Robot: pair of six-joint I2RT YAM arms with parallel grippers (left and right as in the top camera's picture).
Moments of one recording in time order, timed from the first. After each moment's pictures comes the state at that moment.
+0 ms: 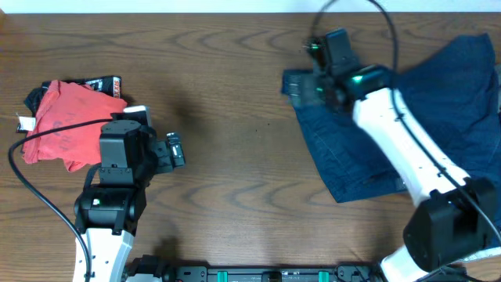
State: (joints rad) left arm -0.05 0.93 0.83 -0.69 -0.01 -0.20; right arm 0.34 1.75 1.49 -0.80 0.09 0.26
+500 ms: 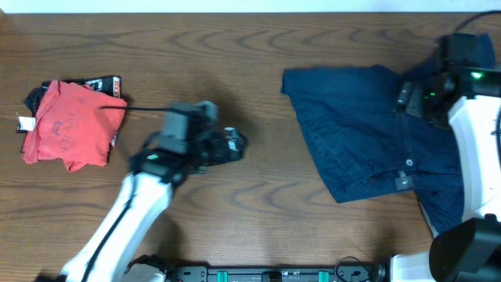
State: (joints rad) left arm -0.36 1.30 0.83 -0.47 0.37 -0.57; right arm -0.15 1.61 1.49 -1.15 0.21 0.31
